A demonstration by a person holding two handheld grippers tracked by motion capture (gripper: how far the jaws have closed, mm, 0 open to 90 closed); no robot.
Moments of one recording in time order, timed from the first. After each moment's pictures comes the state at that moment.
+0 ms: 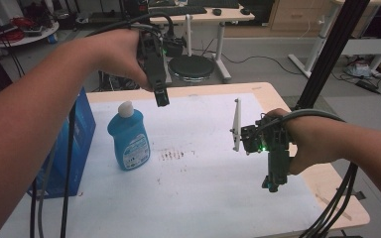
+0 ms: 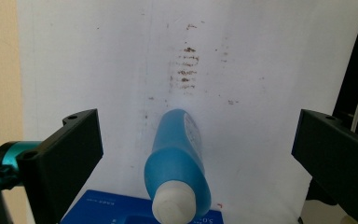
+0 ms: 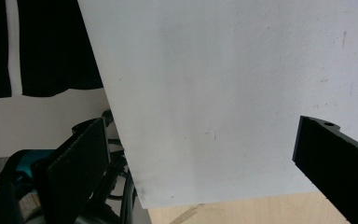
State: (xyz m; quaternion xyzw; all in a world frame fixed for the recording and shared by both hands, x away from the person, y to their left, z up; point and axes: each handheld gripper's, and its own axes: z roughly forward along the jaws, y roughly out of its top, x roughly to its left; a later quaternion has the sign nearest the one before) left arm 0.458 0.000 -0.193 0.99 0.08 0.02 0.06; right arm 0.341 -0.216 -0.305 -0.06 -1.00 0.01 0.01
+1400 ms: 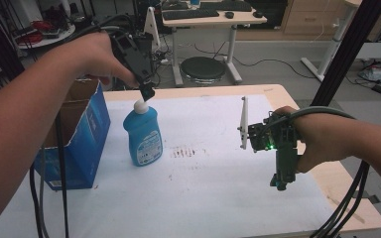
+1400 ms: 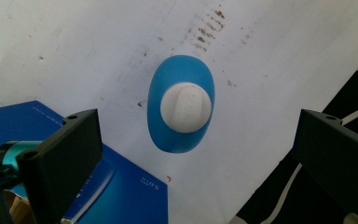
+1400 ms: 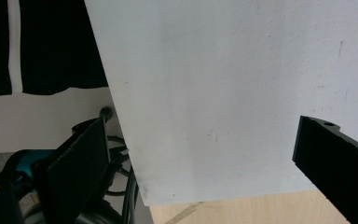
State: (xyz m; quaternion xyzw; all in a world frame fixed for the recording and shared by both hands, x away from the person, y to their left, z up) left arm 0.460 0.085 -0.200 0.94 0.33 -0.02 0.09; right arm 0.334 -0.204 -0.299 -0.05 -1.00 0.02 0.00
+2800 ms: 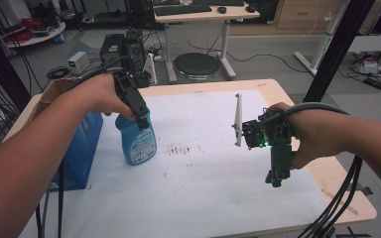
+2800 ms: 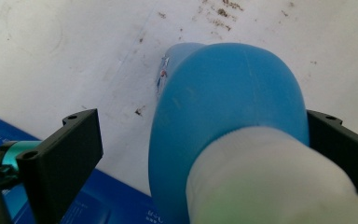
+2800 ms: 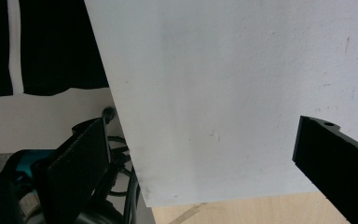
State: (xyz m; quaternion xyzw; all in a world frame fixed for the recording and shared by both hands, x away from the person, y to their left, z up) left arm 0.474 0.078 -0.293 0.95 0.31 -0.03 0.05; right arm 0.336 -0.207 -0.302 -0.05 -1.00 0.02 0.01
